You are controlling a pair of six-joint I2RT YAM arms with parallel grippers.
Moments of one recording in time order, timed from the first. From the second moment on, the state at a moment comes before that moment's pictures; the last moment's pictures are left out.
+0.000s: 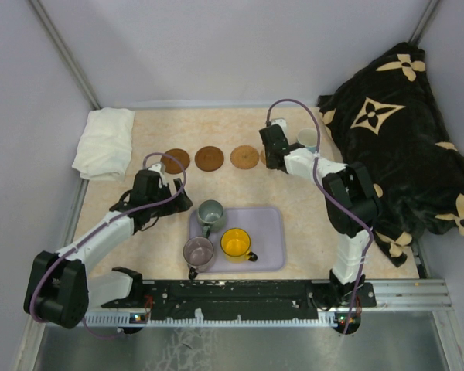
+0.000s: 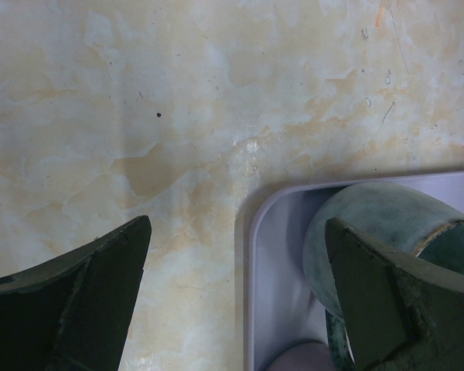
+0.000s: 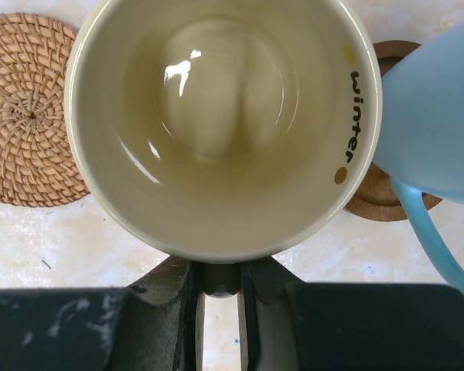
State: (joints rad) left arm -0.32 1.16 0.57 -0.19 0.05 -0.48; right arm 0.47 1.90 1.33 -0.28 0.37 0.27
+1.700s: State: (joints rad) left arm -0.32 1.17 0.57 -0.19 0.05 -0.48; right arm 0.47 1.87 1.30 -0.27 0.39 0.30
